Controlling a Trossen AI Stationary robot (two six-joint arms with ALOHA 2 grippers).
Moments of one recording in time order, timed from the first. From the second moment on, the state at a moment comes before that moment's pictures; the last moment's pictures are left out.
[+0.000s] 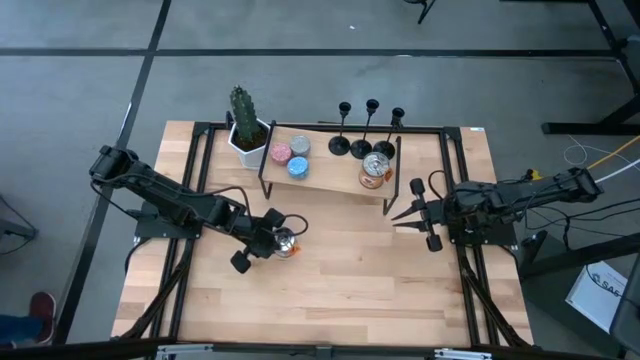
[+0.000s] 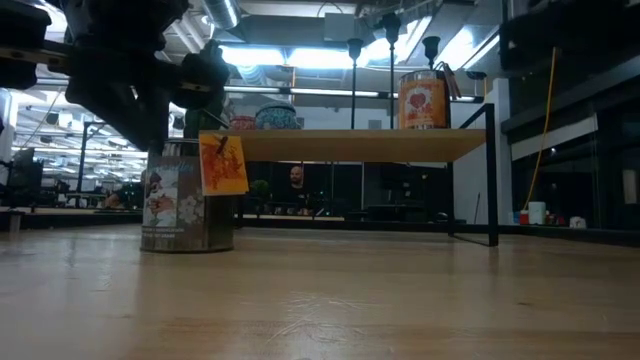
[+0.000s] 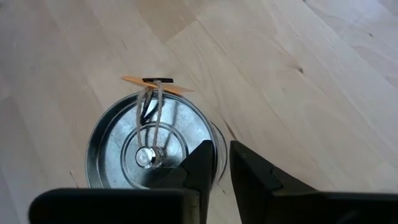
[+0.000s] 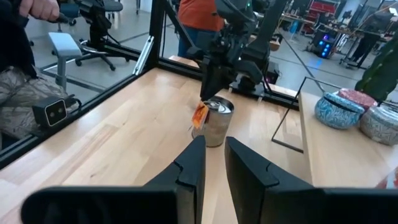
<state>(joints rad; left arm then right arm) -0.30 1.32 0.75 -0.42 0.00 0.33 0.22 0.55 0.36 0.01 -0.03 -0.20</state>
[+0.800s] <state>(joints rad) -0.30 1.34 0.75 -0.39 -0.10 0.39 0.22 0.56 0.36 0.00 -0.03 -0.16</state>
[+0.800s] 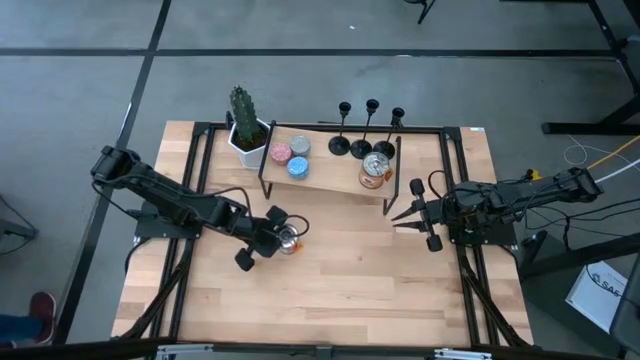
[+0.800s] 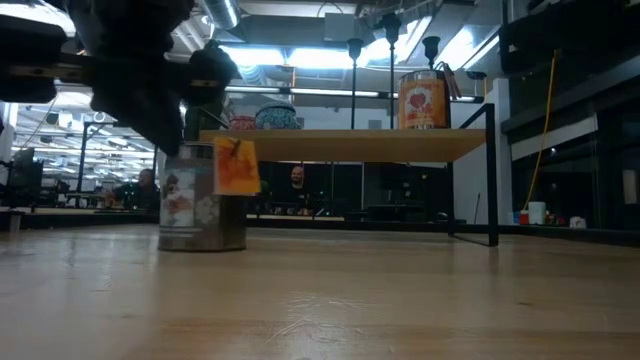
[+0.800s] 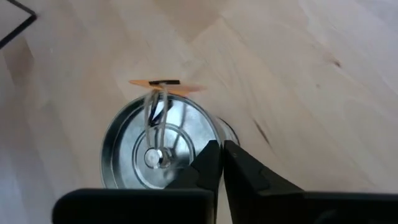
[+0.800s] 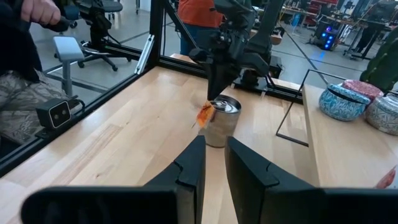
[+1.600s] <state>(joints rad) -0.30 1.38 0.75 -0.20 -0.12 0.40 0.22 0.56 0.36 0.00 -0.03 -0.16</state>
